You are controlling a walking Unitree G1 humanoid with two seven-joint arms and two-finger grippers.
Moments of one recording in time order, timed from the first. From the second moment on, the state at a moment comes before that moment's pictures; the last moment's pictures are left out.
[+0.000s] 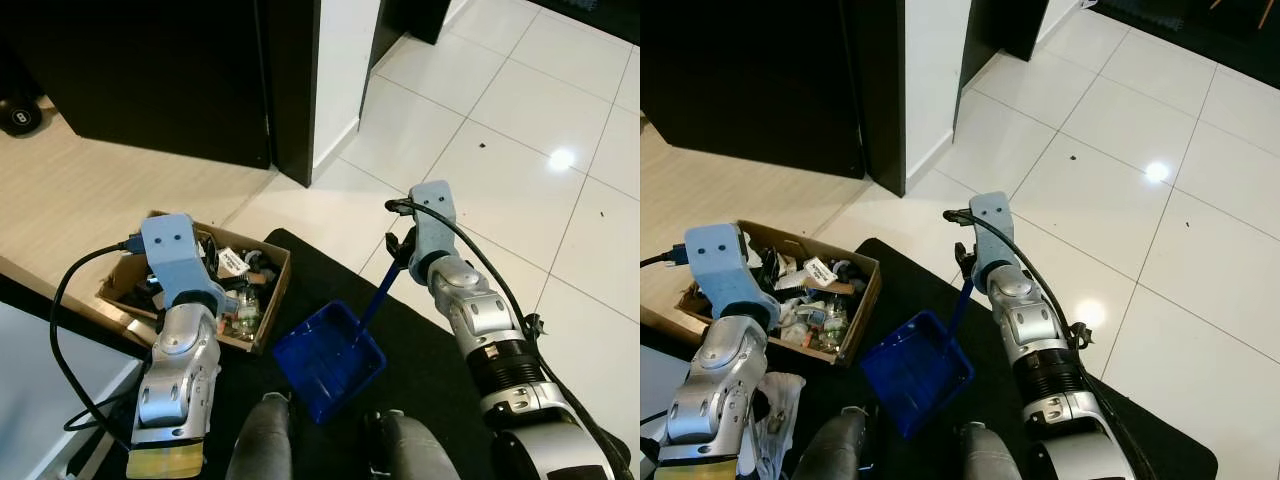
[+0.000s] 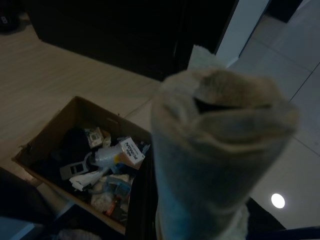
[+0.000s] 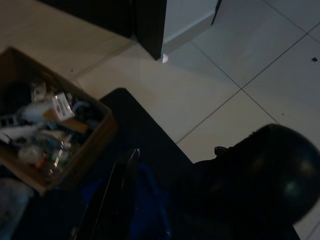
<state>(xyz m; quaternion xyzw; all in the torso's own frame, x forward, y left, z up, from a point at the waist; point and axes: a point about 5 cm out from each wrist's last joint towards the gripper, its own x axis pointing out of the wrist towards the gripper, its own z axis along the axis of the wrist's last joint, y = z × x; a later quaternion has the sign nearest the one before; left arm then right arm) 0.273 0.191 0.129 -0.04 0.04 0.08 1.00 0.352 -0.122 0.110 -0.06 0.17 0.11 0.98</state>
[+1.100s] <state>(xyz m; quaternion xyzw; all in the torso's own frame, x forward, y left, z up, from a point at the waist) 0.273 0.193 0.129 -0.04 0.03 0.09 0.99 0.371 -0.182 0.117 -0.09 0.19 0.23 0.95</state>
